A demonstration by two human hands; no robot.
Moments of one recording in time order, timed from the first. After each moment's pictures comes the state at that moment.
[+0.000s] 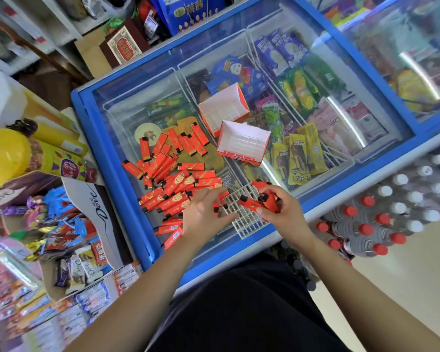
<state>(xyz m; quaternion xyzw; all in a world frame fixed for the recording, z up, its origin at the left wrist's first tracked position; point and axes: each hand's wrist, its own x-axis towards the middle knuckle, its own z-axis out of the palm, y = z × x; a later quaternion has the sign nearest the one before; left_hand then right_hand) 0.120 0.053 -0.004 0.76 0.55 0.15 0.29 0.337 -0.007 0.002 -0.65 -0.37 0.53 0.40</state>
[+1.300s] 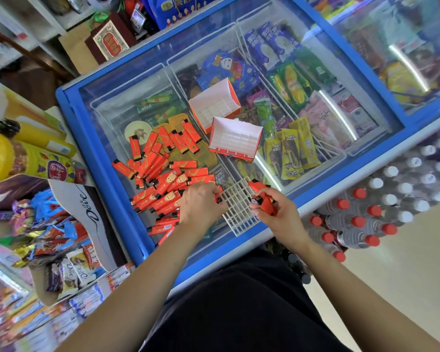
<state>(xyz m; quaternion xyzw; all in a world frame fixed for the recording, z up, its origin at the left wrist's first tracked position) 0.143 0.072 0.013 0.75 0.60 0.07 0.26 0.336 -0.025 0.005 -0.65 -0.39 0.52 0.40</state>
